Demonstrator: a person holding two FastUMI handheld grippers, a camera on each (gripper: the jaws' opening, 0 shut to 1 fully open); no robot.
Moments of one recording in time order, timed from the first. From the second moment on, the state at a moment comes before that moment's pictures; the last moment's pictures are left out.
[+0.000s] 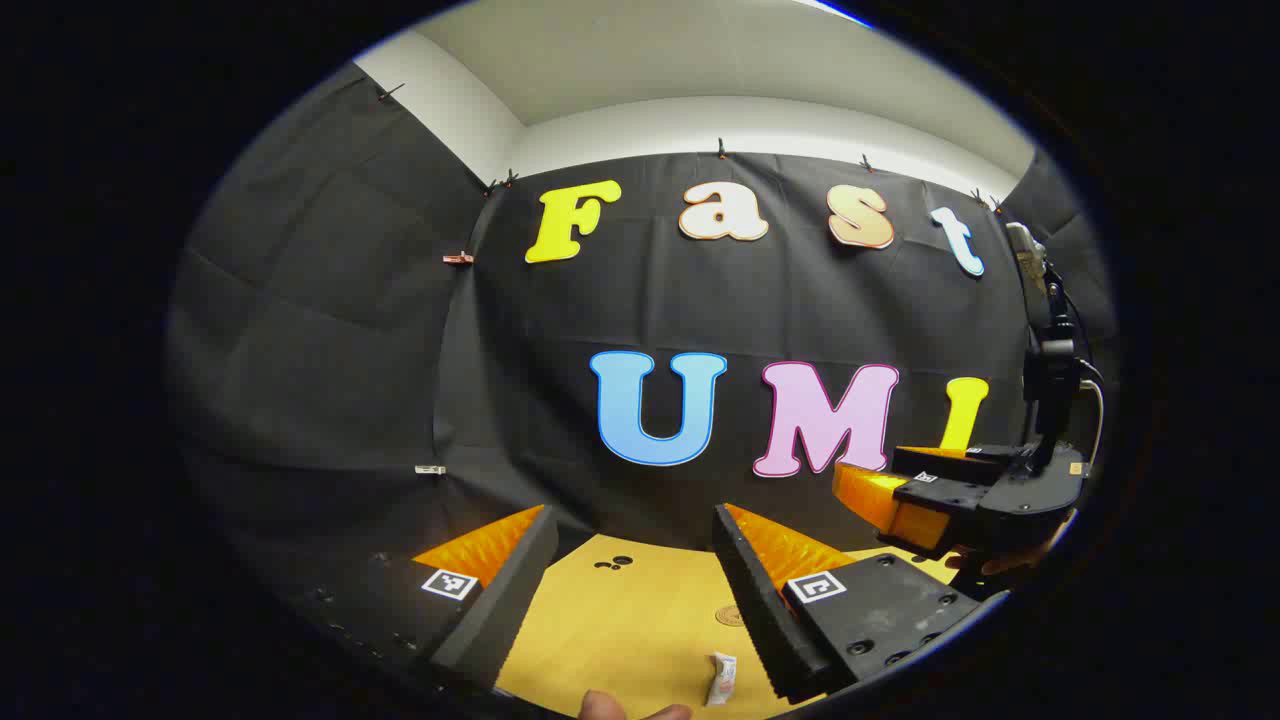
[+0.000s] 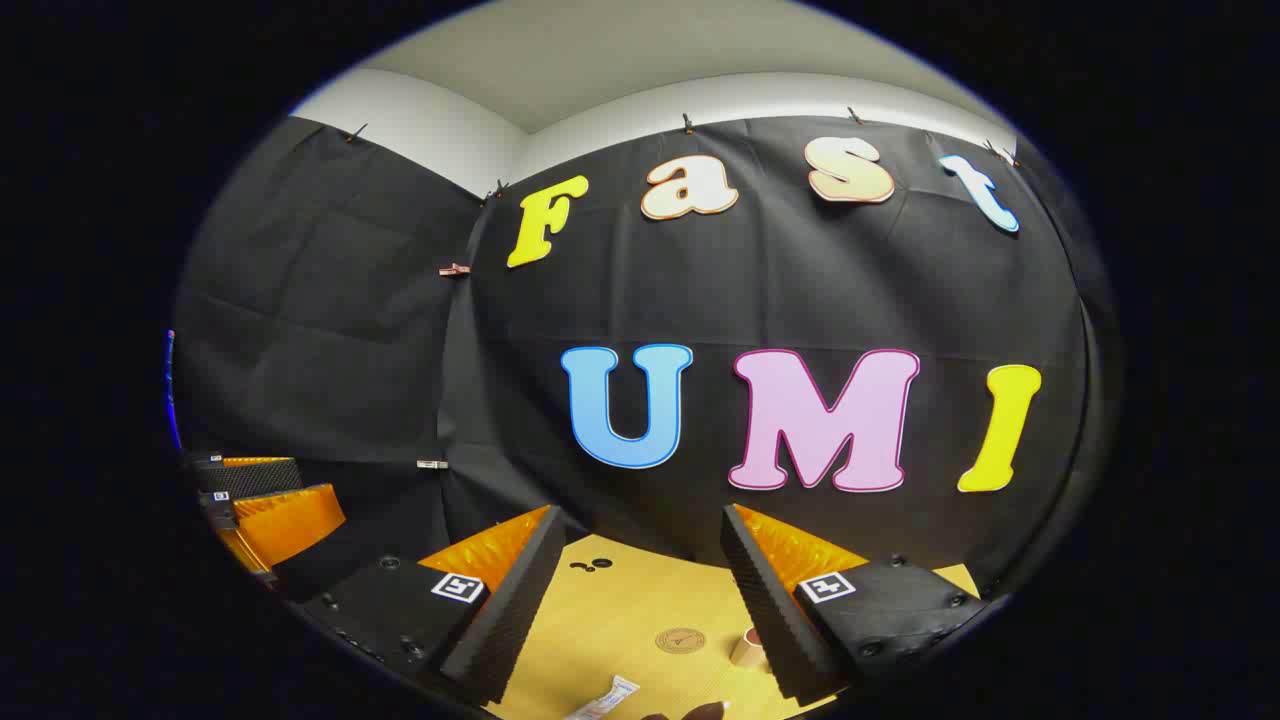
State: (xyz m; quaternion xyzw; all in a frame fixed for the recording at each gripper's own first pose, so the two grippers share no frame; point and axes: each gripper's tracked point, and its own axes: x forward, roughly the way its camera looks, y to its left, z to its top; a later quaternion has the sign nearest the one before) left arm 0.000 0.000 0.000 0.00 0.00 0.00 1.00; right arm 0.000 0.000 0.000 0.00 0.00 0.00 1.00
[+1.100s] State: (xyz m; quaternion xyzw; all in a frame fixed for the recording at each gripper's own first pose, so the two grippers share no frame) left arm 0.011 -0.034 -0.013 -0.02 0.01 -0.04 1.00; right arm -0.030 -0.053 -0.004 -0.02 0.01 -0.06 1.00
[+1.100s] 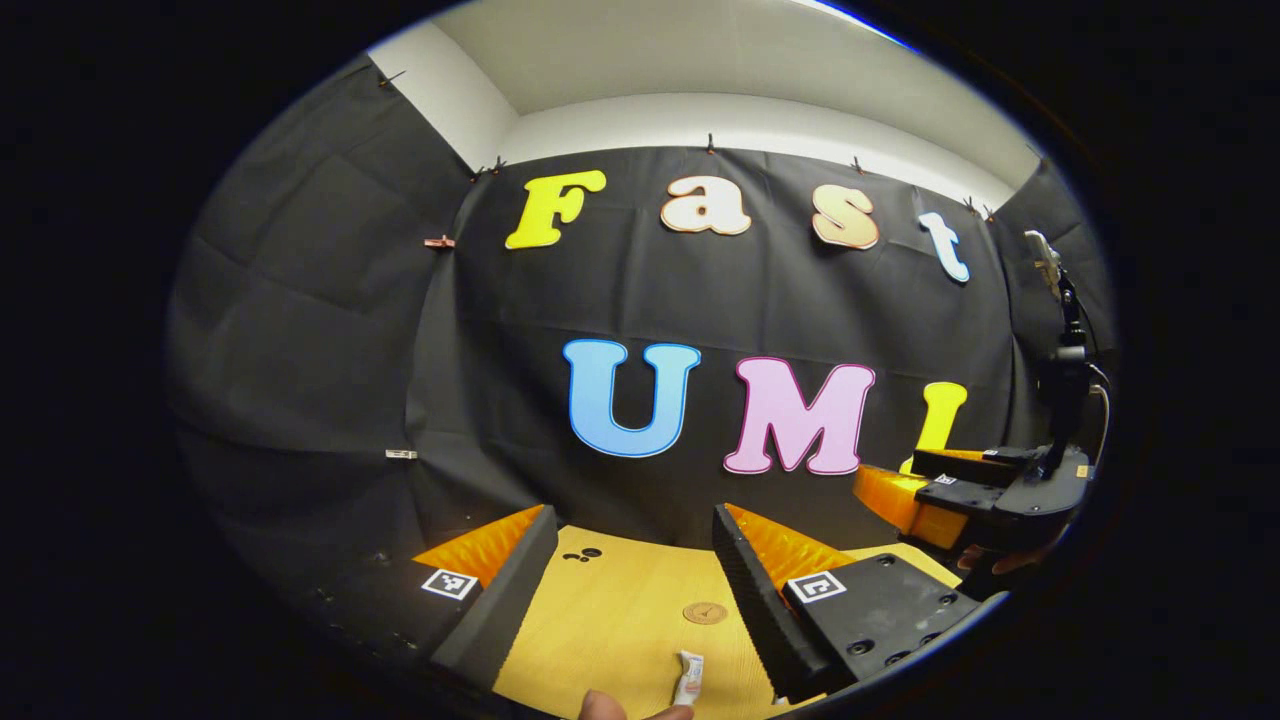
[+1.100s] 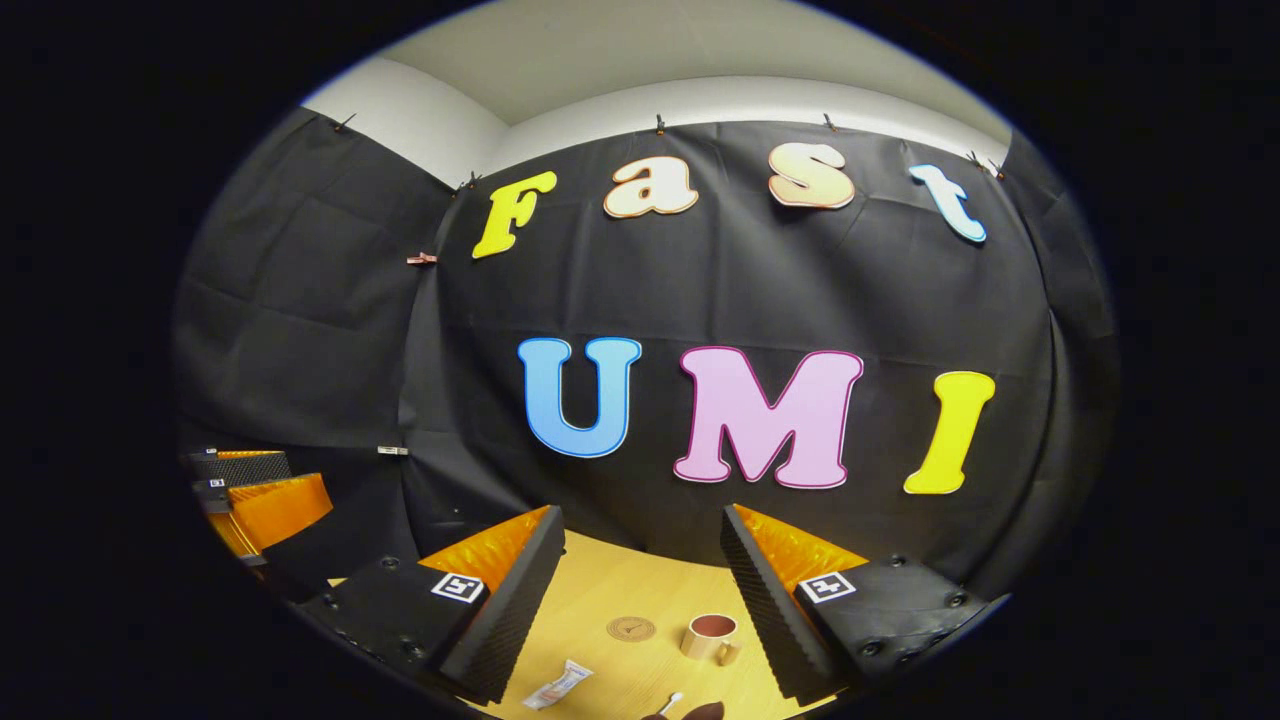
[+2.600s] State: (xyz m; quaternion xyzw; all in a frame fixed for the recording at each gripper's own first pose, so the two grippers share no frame) left arm 0.075 -0.138 -0.134 0.00 0.13 -0.11 0.99; right arm -0.058 -0.165 -0.077 0.00 0.06 -0.13 0.99
